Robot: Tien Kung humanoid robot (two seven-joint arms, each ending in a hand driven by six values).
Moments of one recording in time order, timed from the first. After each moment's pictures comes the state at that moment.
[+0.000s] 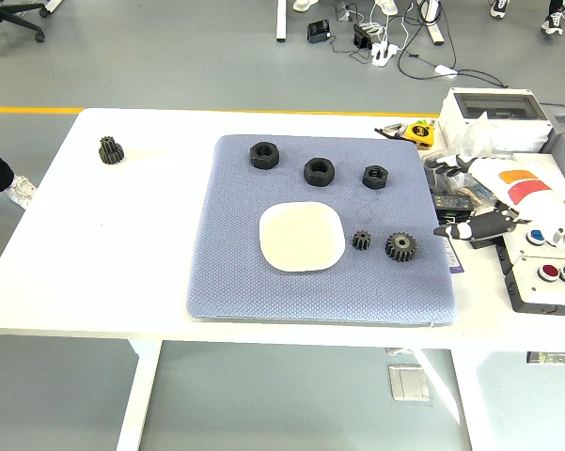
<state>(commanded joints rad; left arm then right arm) -0.04 0.07 -0.29 -0.18 0.12 0.32 -0.08 0.59 -0.52 0.95 1.23 -2.00 0.04 0.24</state>
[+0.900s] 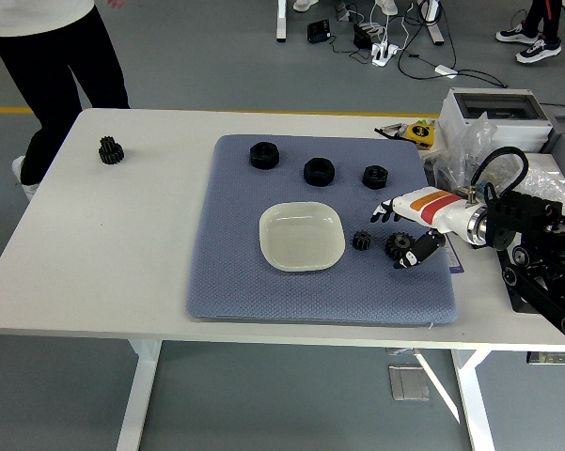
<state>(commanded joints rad) -0.04 0.08 -0.28 -0.19 0.16 0.32 -0.06 0.90 -0.32 0.53 0.80 -1.94 0.08 0.23</state>
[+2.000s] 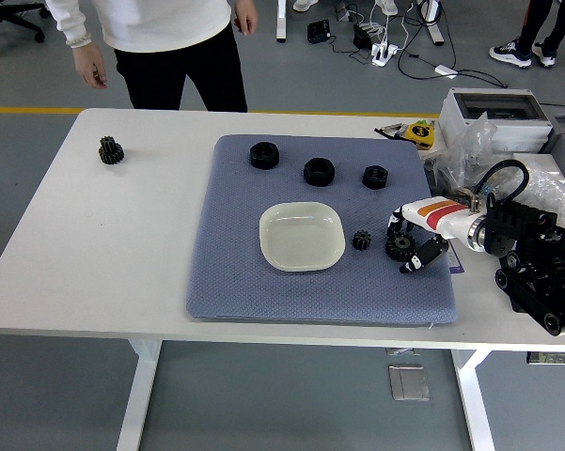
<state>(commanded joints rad) -0.05 0.09 -0.29 -0.19 0.19 0.31 -0.05 0.92 -0.26 0.45 0.60 -1.85 -0.01 0.25</state>
